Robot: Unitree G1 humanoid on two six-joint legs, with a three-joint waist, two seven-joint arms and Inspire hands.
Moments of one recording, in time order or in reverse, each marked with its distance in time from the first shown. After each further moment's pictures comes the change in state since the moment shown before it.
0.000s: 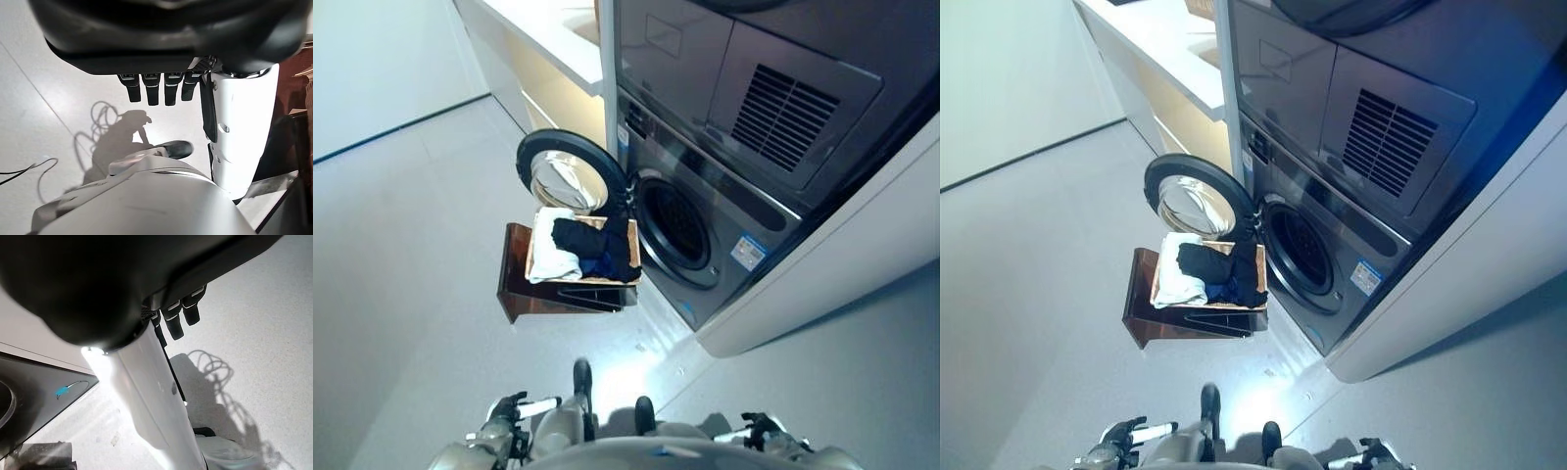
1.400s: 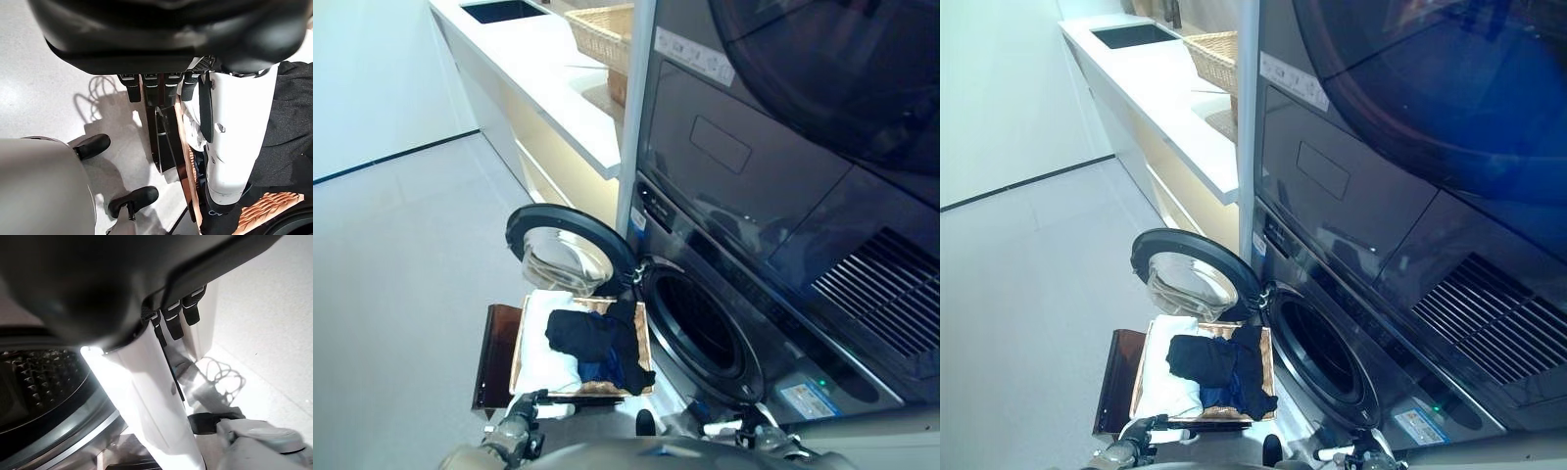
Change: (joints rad) left arm 0.014 -0.027 -0.077 -0.052 0.079 0.020 -0.020; right arm 0.042 0.019 -0.032 -0.105 0.006 0.001 0.014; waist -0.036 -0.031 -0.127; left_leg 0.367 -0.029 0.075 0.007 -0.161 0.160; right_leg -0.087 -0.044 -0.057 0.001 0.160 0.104
